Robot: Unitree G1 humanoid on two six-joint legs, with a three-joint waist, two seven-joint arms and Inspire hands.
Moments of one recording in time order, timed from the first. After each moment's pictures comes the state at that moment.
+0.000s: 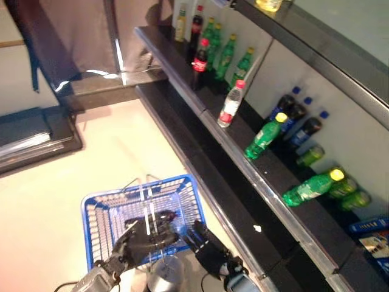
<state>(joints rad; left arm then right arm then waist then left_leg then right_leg) 0.44 0.52 -0.07 0.11 -0.95 0.07 -0.42 0.32 -0.13 0.48 0.25 1.30 0.15 0.15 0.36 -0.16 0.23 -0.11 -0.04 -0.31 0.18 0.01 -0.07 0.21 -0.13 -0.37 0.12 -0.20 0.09</state>
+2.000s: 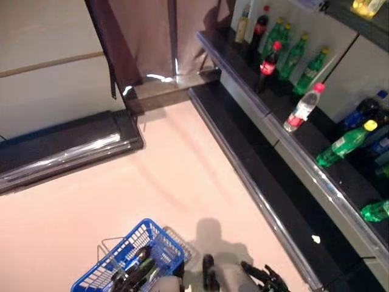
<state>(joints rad) 0.06 0.15 -0.03 1.12 -0.89 -0.19 0.07 0.08 -0.12 0.07 1.06 0.55 -0.09 -0.14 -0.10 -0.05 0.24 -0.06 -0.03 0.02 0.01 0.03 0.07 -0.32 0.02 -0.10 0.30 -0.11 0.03</state>
